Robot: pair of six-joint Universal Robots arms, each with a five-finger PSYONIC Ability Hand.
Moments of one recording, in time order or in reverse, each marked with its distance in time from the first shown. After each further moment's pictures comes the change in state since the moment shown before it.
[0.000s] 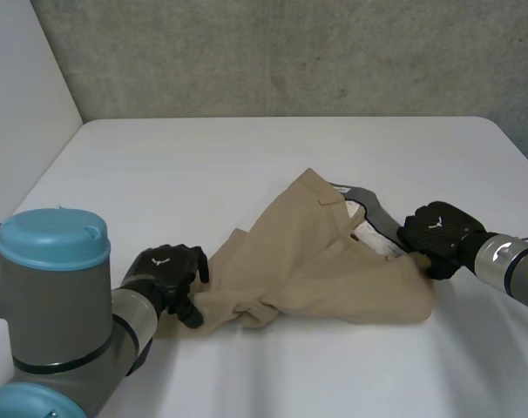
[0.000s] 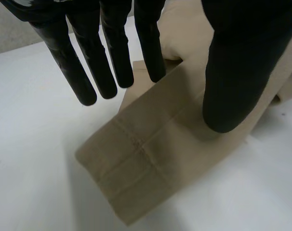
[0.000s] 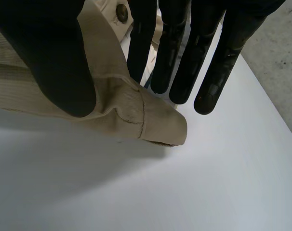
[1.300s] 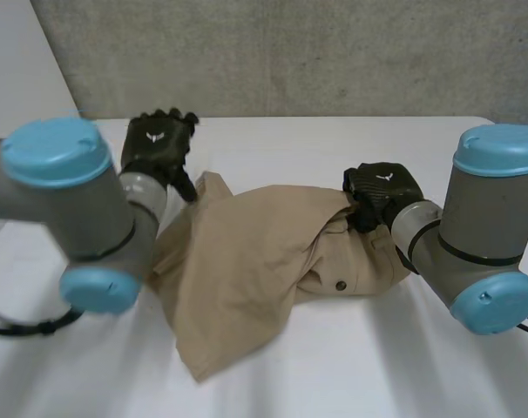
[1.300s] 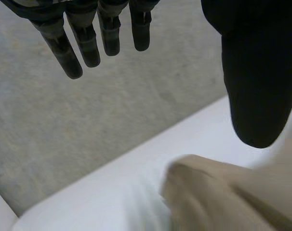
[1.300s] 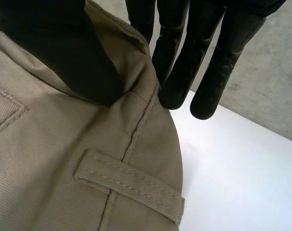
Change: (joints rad) left arm 0.055 -0.166 0.411 0.247 -0.064 0.205; right arm 0.414 0.011 -0.221 -0.076 0.466 0.811; left_hand -0.391 -0.367 -0.354 -0.365 -0.363; right_hand 0.178 0.239 0.267 0.265 0.277
